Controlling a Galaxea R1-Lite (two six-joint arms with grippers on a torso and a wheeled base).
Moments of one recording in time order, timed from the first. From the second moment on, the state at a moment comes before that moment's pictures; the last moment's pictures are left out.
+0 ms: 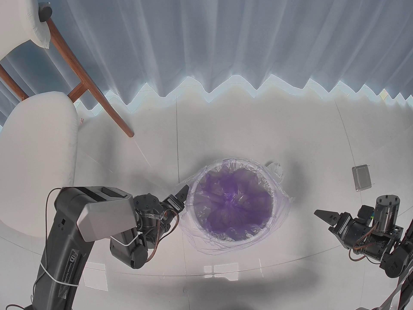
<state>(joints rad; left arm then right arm) -0.43 2.63 -0.93 -1.55 0.14 -0.88 0.22 1.82 -0.02 -1.31 0.13 0.83</state>
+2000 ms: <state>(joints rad) -0.50 1.47 -0.03 -1.55 0.03 -0.87 0.52 2.48 -0.59 -1.55 0.09 0.80</state>
